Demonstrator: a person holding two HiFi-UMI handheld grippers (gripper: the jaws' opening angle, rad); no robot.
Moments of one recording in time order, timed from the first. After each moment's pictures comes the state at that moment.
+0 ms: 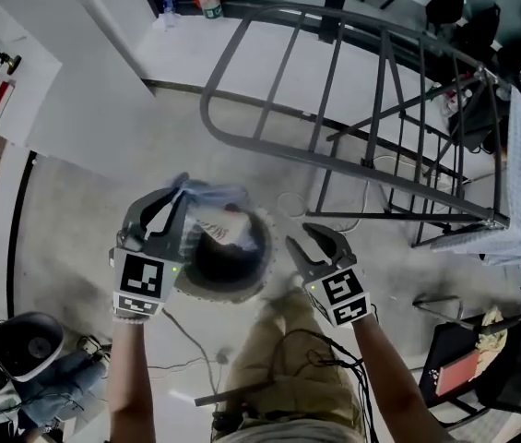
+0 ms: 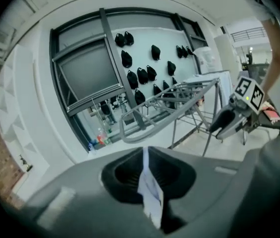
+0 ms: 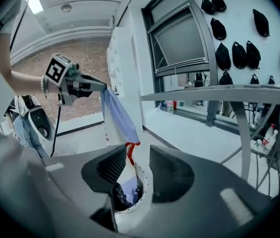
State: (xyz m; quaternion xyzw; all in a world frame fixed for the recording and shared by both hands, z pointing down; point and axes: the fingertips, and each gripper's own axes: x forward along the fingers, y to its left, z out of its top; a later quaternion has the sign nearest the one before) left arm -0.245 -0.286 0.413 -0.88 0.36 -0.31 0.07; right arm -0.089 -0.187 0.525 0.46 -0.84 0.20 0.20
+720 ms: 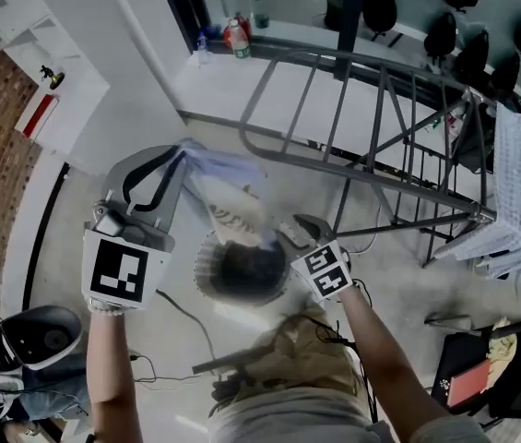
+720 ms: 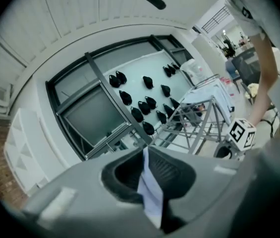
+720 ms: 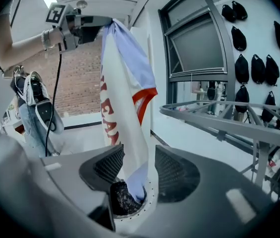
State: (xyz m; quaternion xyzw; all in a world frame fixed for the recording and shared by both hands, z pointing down) left arm -0.252 -0.234 0.181 -0.87 0.37 -0.25 0.23; right arm -0.159 -0.191 0.488 0.42 -0.87 0.14 0.21
